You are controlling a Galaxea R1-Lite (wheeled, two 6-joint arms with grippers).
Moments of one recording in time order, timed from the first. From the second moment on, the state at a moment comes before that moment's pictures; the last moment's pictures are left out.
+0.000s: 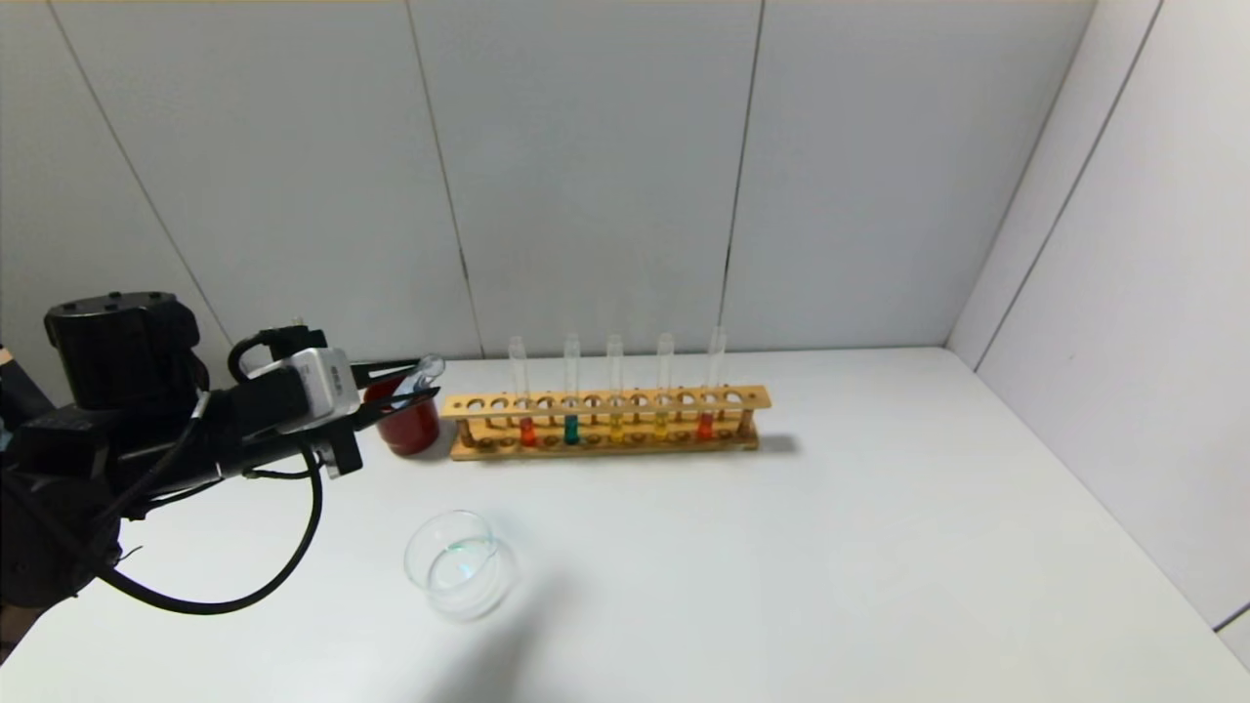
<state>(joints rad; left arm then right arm) -0.04 1.69 -0.61 -0.91 -0.78 1.02 0.00 0.00 0.00 0.00 0.01 0.00</state>
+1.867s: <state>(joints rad) 0.08 1.88 -0.47 -1.37 -0.86 1.33 0.00 0.00 0.00 0.00 0.01 0.00</state>
